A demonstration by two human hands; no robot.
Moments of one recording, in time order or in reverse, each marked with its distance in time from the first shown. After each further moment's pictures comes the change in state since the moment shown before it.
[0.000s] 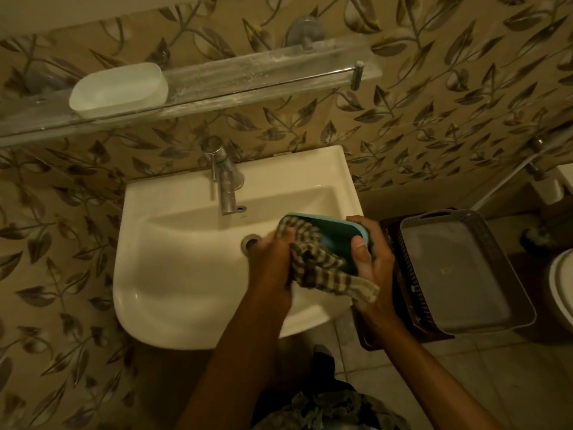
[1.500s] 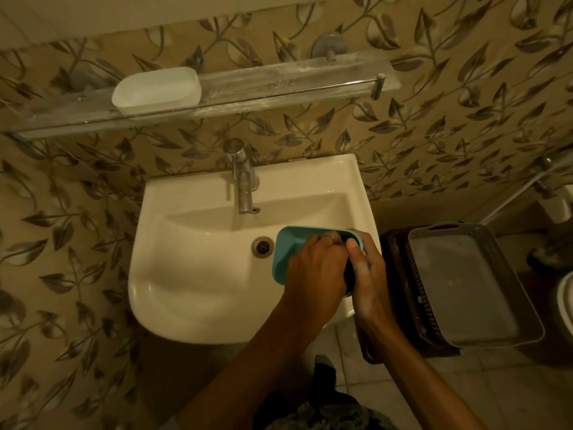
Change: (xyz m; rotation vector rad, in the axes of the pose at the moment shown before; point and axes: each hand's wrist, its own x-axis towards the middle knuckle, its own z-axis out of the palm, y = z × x) left_hand -0.013 -0.019 0.005 1.134 -0.105 0.872; right_hand -0.016 -0.007 0.019 0.037 -0.028 0.237
